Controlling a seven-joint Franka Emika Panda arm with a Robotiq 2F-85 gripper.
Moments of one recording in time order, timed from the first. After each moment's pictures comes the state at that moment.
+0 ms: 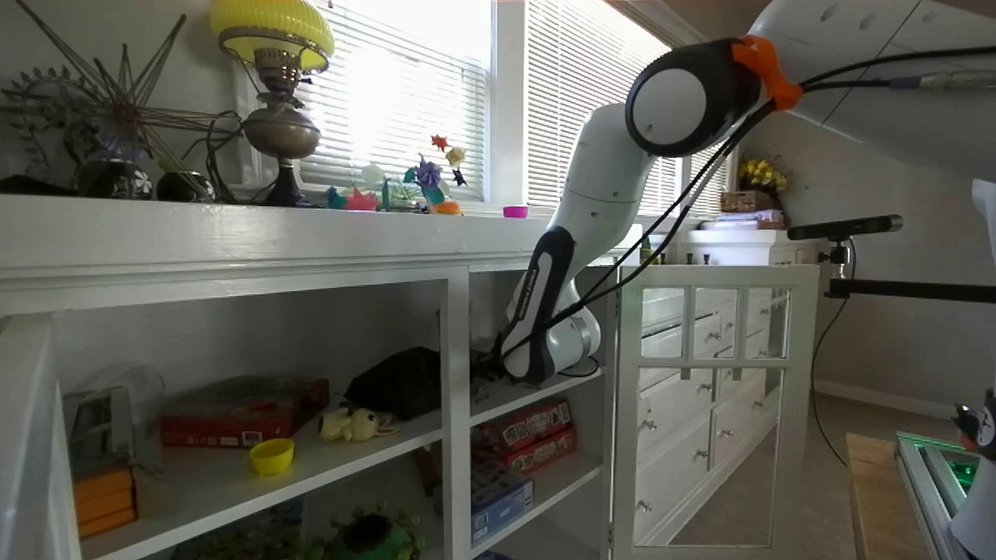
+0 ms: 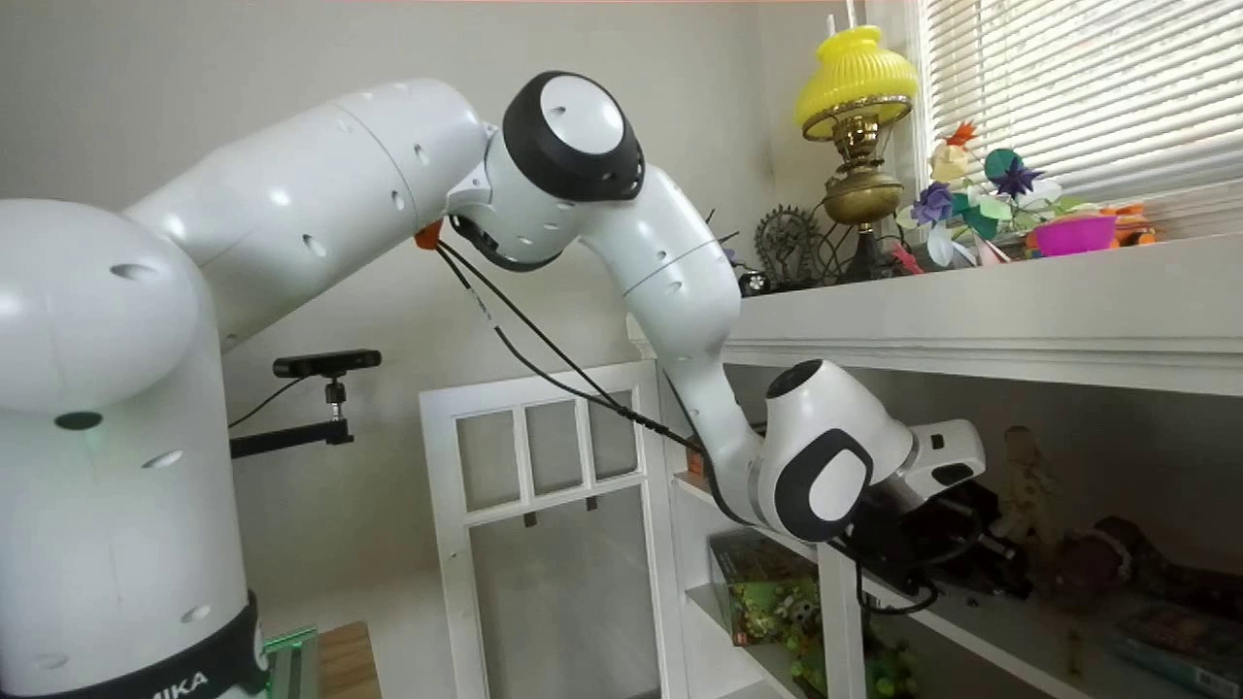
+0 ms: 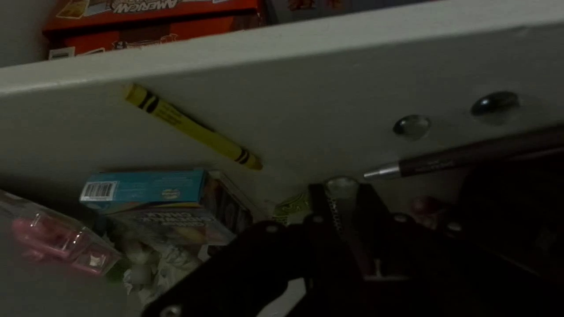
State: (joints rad) arm 0.16 0.99 -0.33 -1.81 0.25 3.46 0.18
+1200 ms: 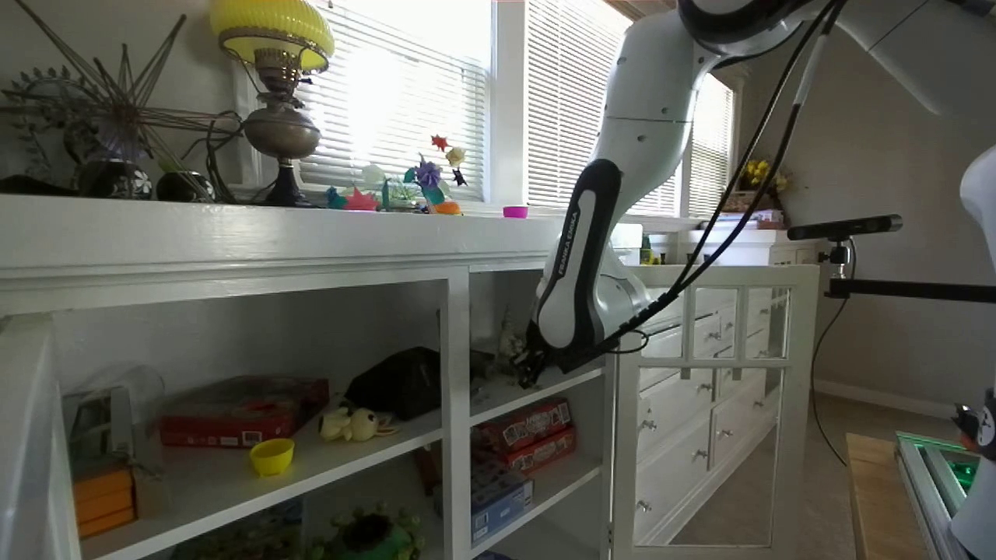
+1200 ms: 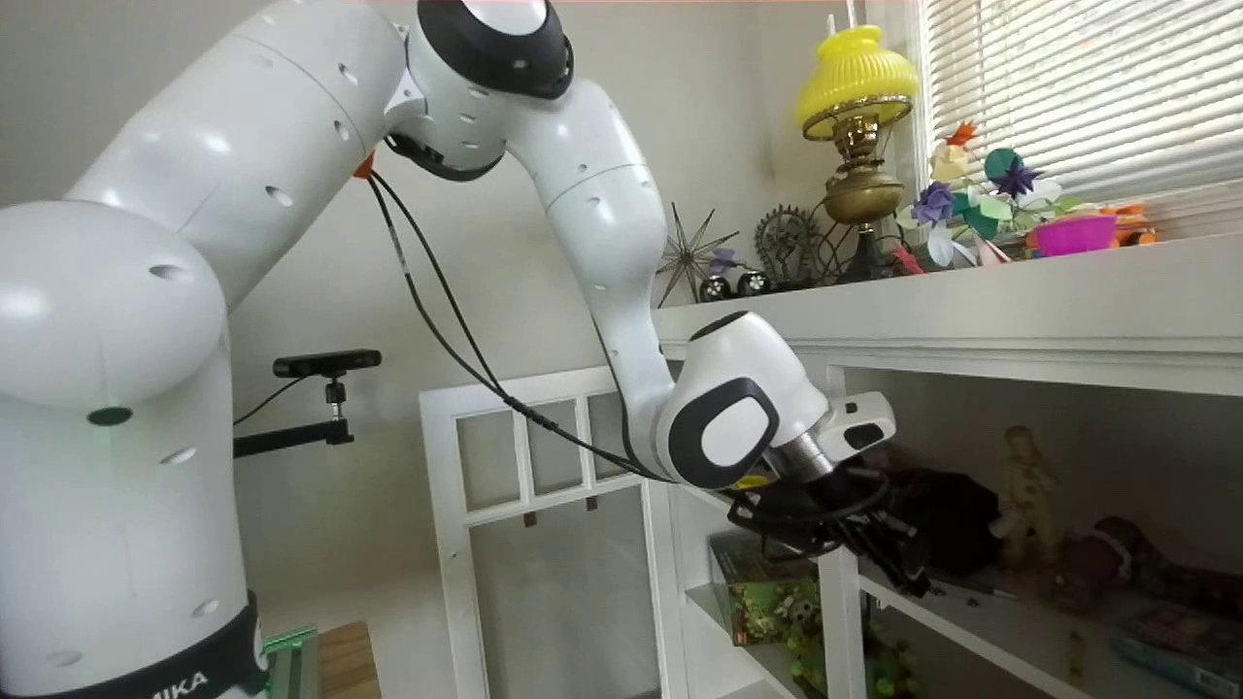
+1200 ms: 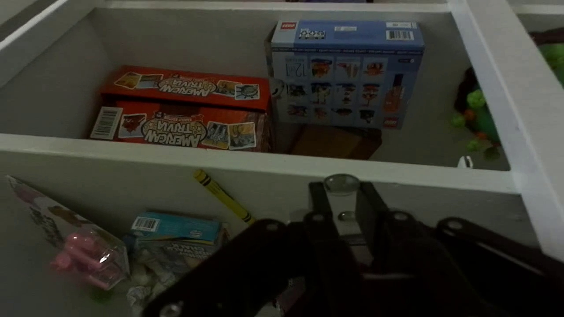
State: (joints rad) arm 0.27 0.66 -0.35 -2.26 0.23 3.41 -0.01
